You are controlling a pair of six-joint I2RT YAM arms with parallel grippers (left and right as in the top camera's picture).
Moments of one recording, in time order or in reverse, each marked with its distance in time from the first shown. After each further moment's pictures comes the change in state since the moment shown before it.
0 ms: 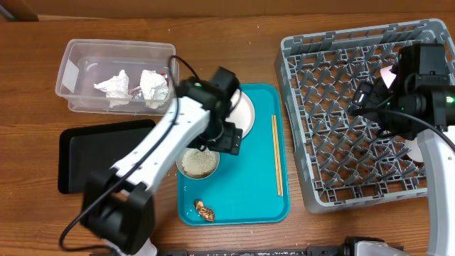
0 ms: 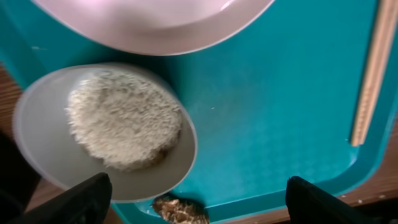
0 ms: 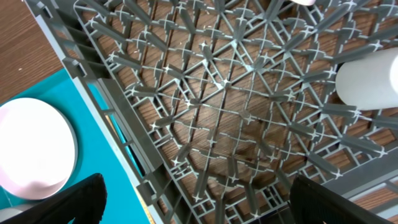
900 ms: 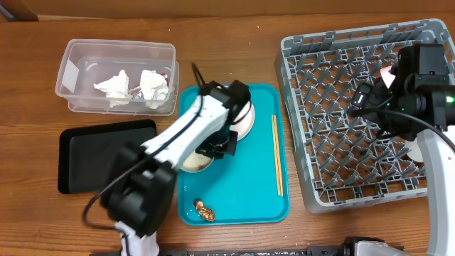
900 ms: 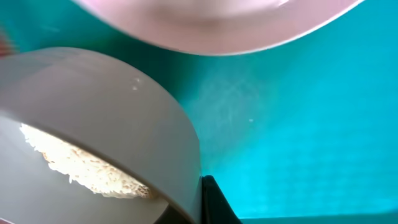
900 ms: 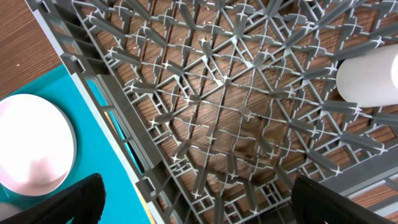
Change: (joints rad) left arm -0.013 0.082 0.001 -0.026 -0.106 -0.082; right arm 0.000 0.001 0.000 -0.011 0.000 -0.003
